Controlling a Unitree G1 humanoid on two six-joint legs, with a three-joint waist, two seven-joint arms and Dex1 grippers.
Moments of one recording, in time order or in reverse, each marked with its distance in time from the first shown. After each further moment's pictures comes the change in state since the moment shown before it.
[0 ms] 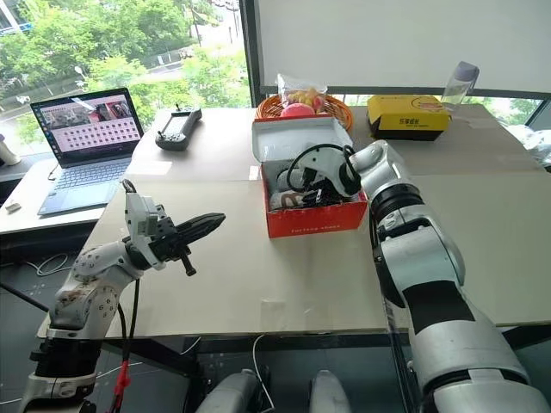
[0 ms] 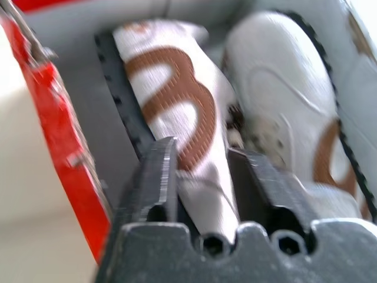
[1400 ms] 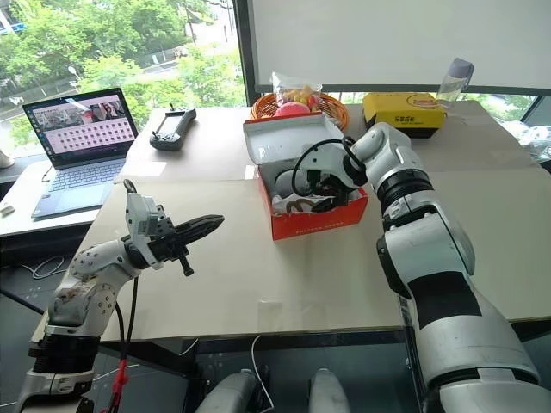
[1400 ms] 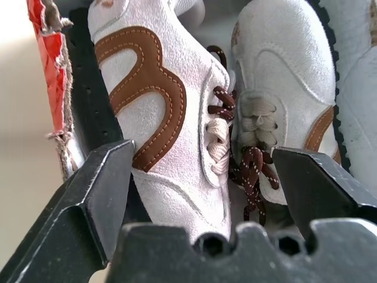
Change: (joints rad) left arm -0.015 0.017 0.000 0.035 0.018 -0.002 -0.025; right arm -0.065 -0.009 0.087 0.038 -0.096 -0.091 0.105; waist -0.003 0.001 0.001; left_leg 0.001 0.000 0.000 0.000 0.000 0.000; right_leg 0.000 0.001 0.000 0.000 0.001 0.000
